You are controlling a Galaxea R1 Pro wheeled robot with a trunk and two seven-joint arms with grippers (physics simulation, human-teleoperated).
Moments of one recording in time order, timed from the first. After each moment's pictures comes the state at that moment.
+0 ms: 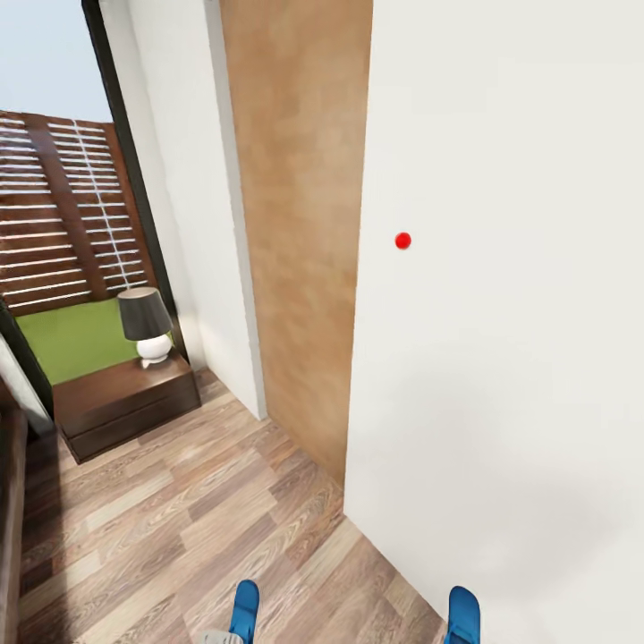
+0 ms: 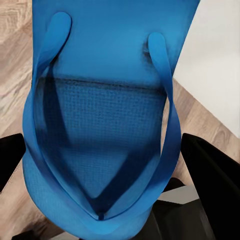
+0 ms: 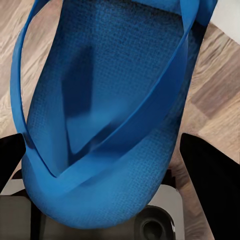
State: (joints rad) left arm -0.42 0.04 0.32 -0.02 -0.28 -0.23 -0.53; right arm -0.40 -0.19 0.50 -0.05 -0.68 -0.01 0.40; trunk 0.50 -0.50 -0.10
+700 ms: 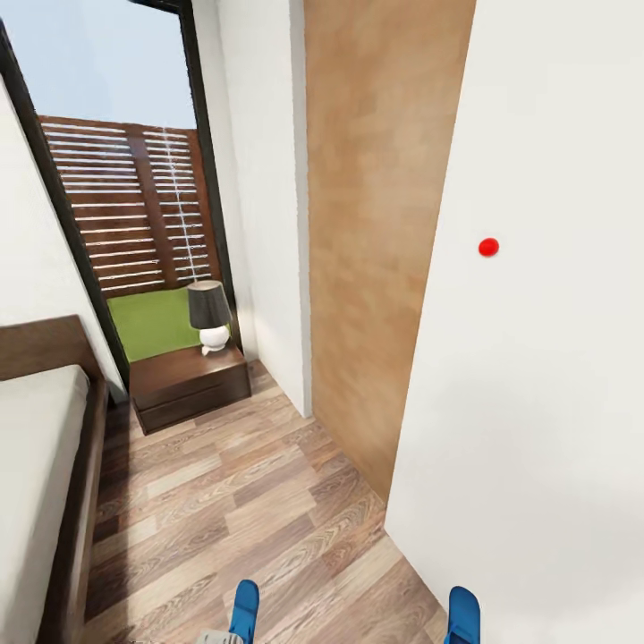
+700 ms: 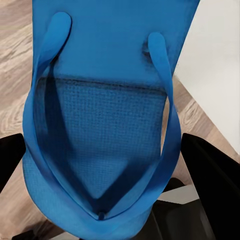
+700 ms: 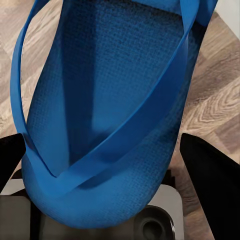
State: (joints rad) left arm -0.42 0.04 0.32 -0.02 -0.28 -0.23 -0.53; right arm -0.40 -0.19 0.50 -0.05 -0.68 -0.01 0.40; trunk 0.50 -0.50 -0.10
